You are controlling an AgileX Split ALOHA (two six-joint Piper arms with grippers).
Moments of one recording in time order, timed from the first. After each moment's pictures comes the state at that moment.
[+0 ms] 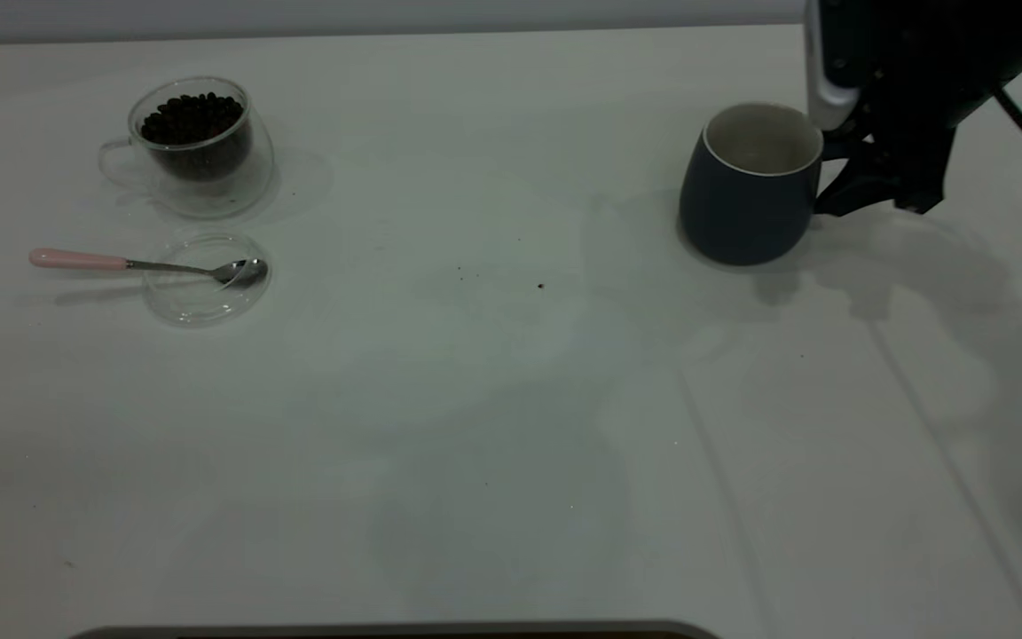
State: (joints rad) left arm -0.03 -0.02 -0.49 -0.06 1.14 0.05; right arm 0.08 2.34 -1.33 0.80 0.34 -2.12
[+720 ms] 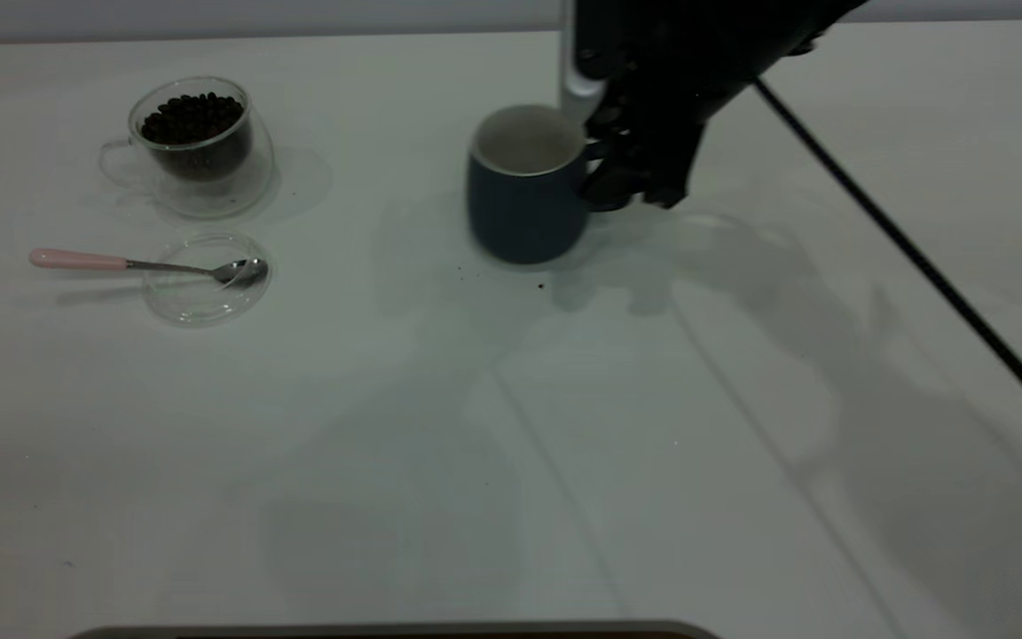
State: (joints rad) left arm -0.03 -0.02 -0.49 -0.06 1.14 0.05; right arm 0.38 2.43 -1.52 1.03 0.36 -2.11
